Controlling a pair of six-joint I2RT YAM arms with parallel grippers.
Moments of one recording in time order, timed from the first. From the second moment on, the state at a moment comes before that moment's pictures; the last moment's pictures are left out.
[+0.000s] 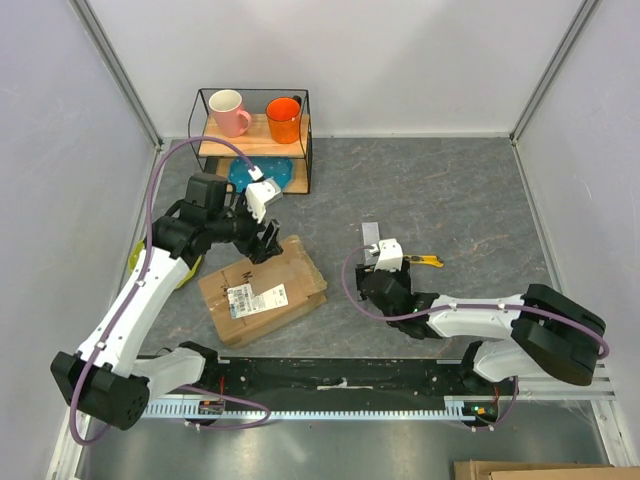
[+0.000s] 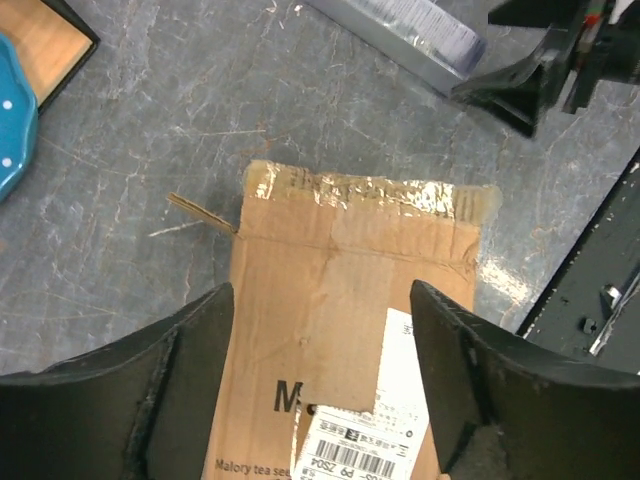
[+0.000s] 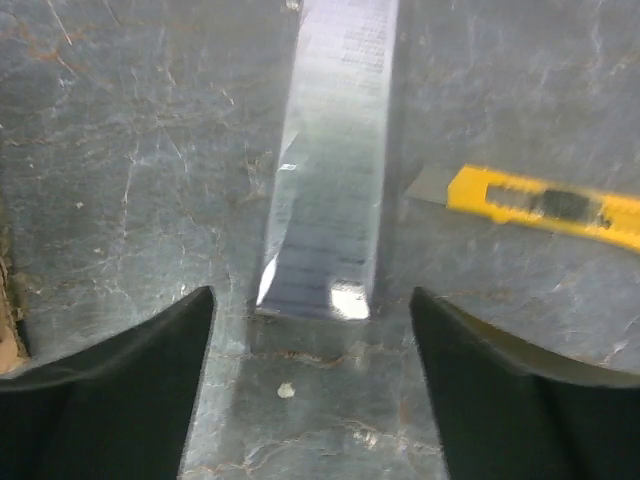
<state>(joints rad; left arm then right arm) -0.34 1.14 1.16 -0.78 0.50 0.37 1.03 1.33 0.45 0.22 0.75 0.51</state>
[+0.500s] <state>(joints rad) -0.34 1.04 1.07 -0.81 0.45 0.35 1.02 1.21 0.79 -0.20 0.63 0.57</state>
